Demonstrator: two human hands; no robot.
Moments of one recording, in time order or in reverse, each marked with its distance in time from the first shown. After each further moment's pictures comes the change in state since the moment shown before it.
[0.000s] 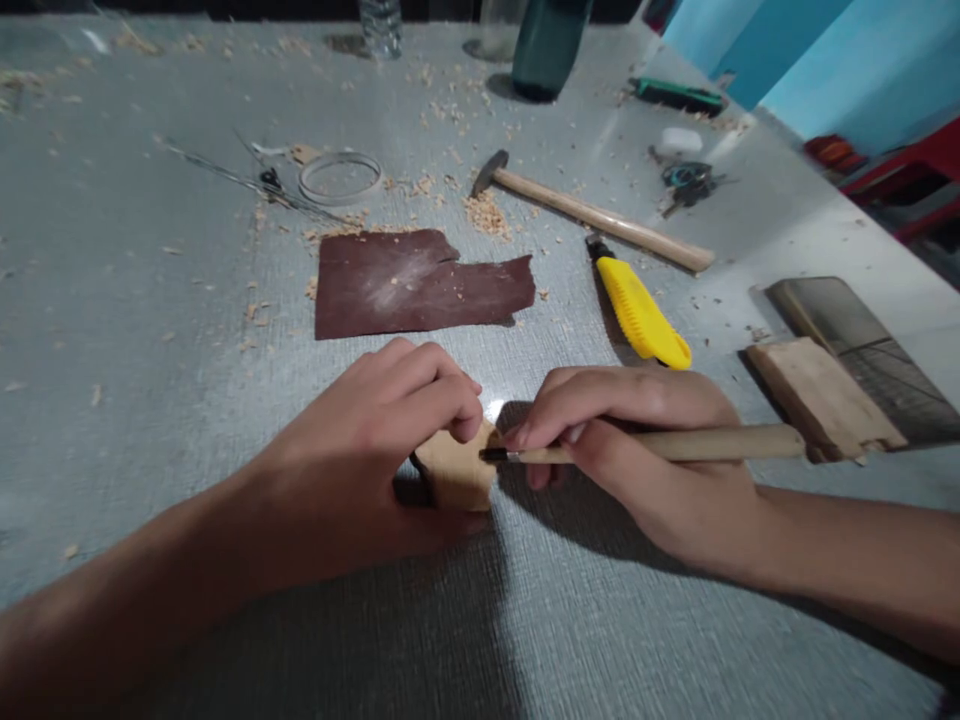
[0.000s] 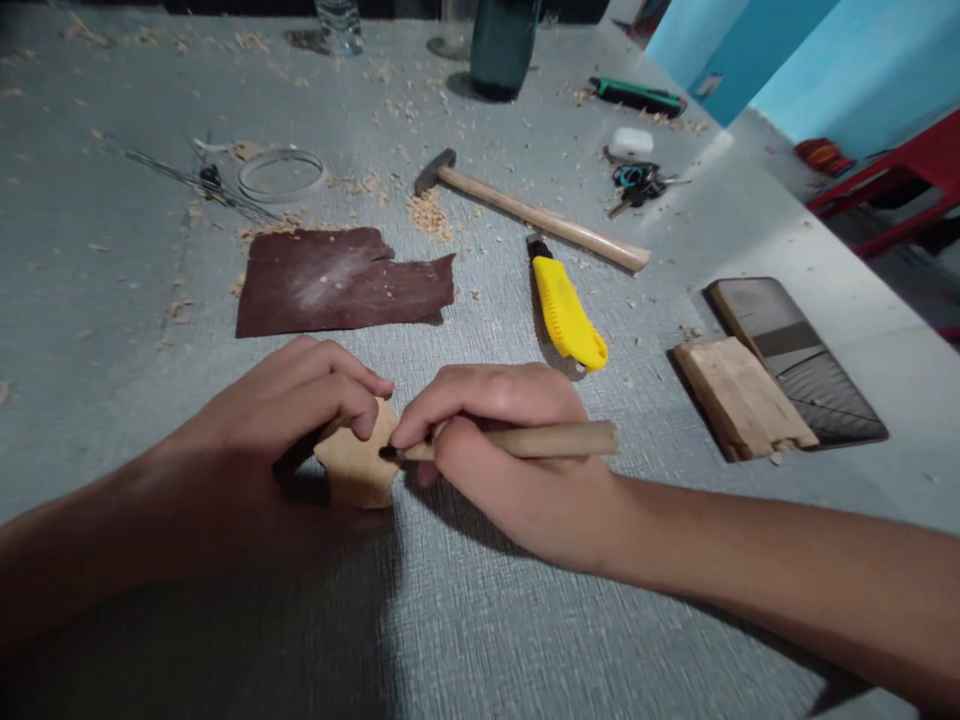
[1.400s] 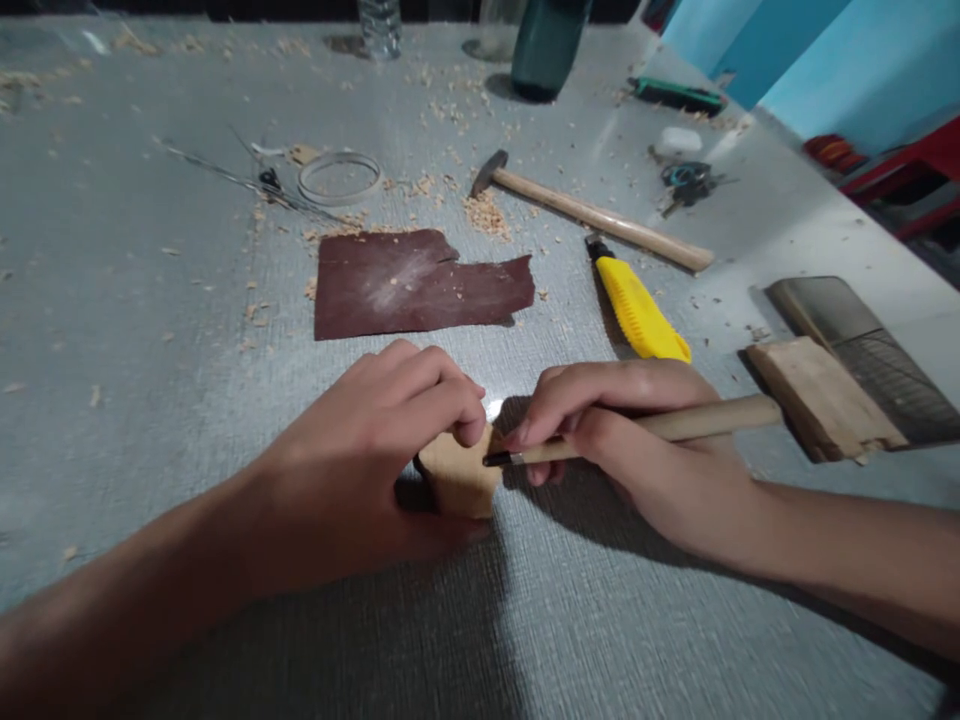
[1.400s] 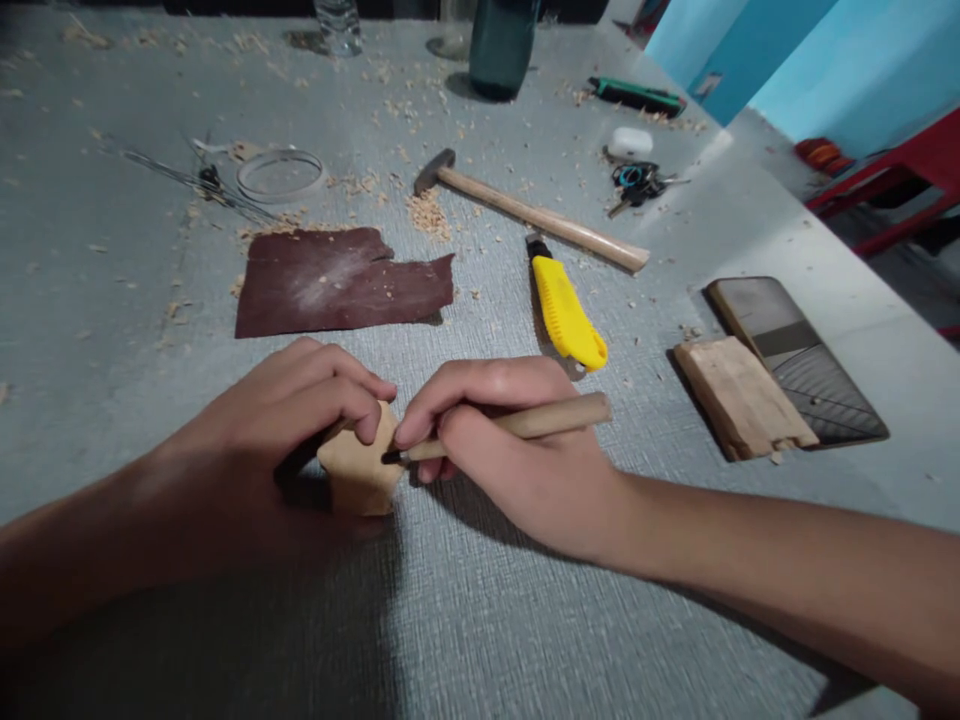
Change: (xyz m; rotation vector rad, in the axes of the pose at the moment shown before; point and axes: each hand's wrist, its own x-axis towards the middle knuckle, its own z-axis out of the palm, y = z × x) left_hand 0.000 0.002 0.000 0.003 -0.014 -0.006; right_hand 0.002 0.005 0.000 0.165 -0.015 0.119
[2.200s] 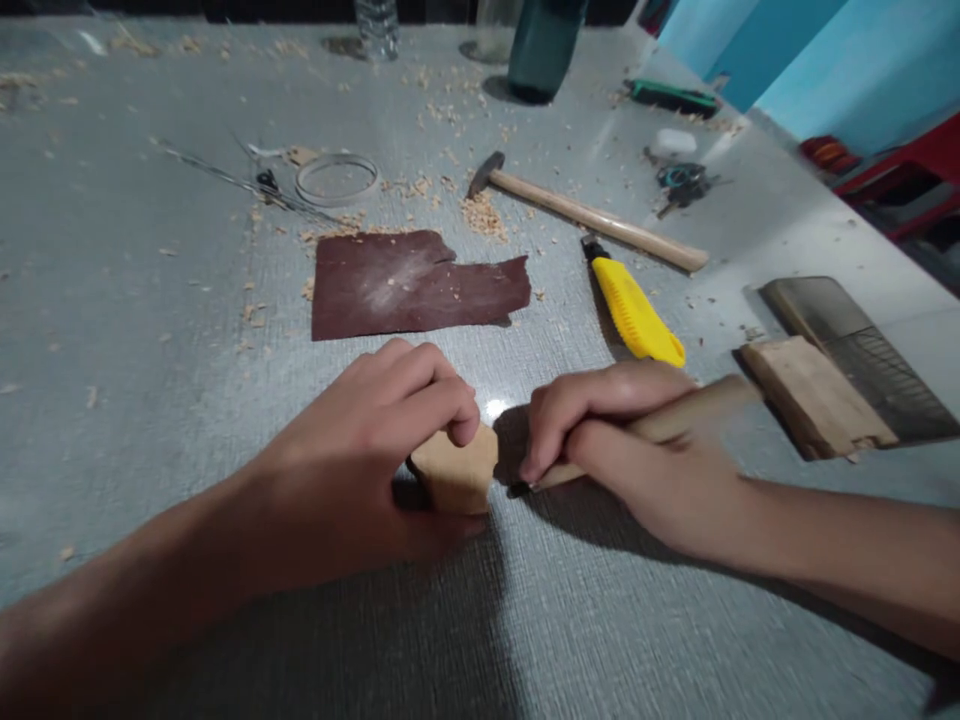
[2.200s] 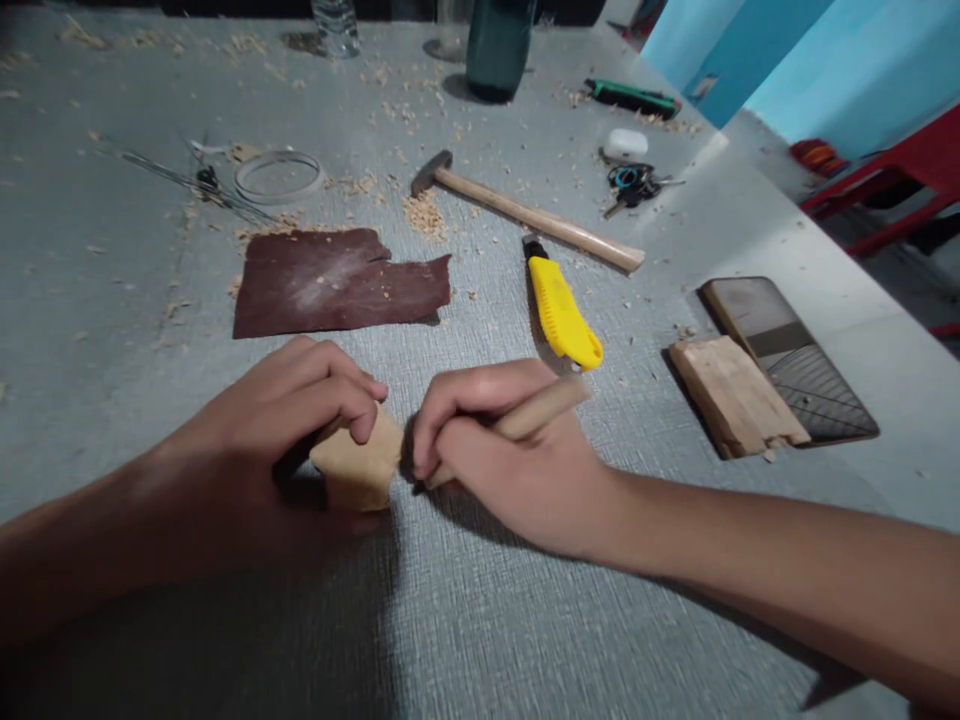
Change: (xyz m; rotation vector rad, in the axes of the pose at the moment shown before) left_hand -0.001 -0.002 0.001 -0.013 0.015 0.001; right_hand 0.001 -0.005 0.000 -0.079 -0.048 -0.027
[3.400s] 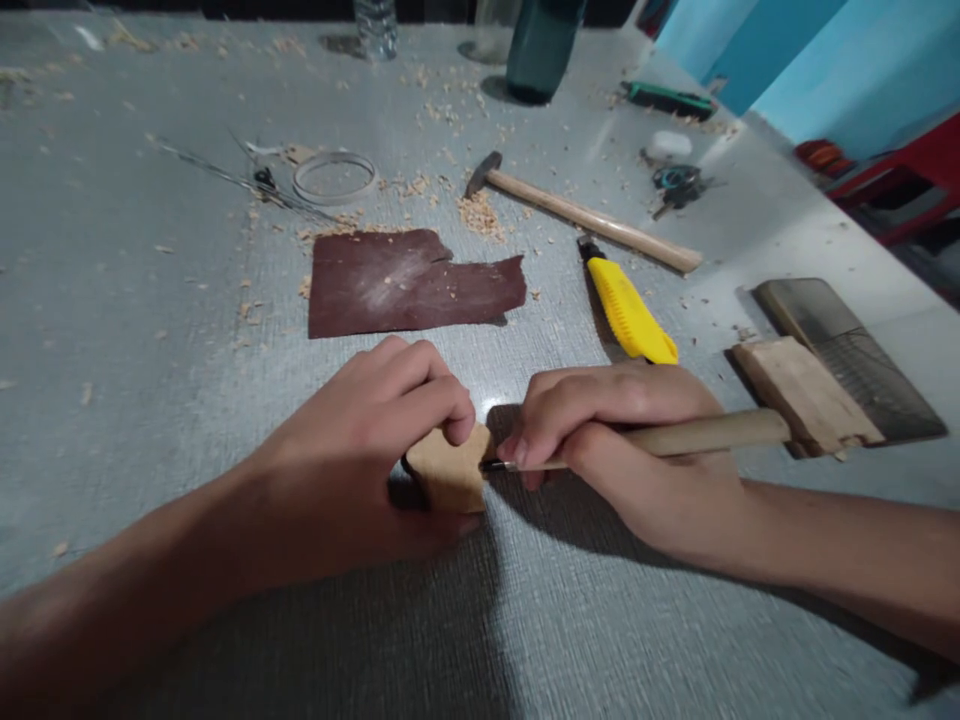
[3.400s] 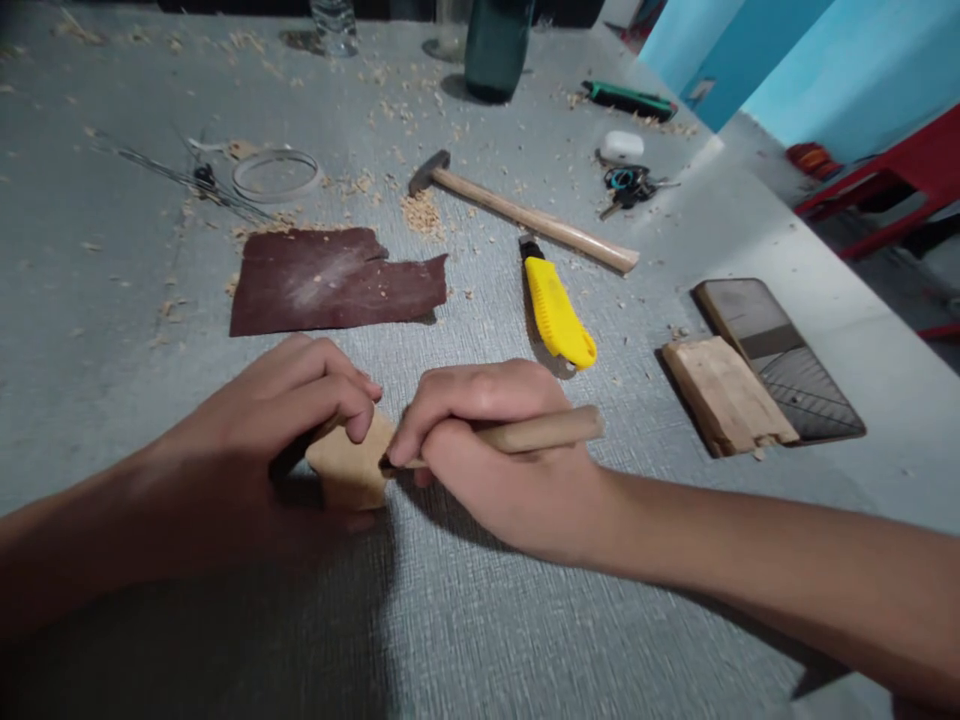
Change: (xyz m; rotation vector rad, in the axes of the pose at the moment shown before) left_hand 0.000 0.002 0.000 0.002 0.003 -0.020; right_hand 0.000 -0.001 0.003 -0.072 0.052 -0.083
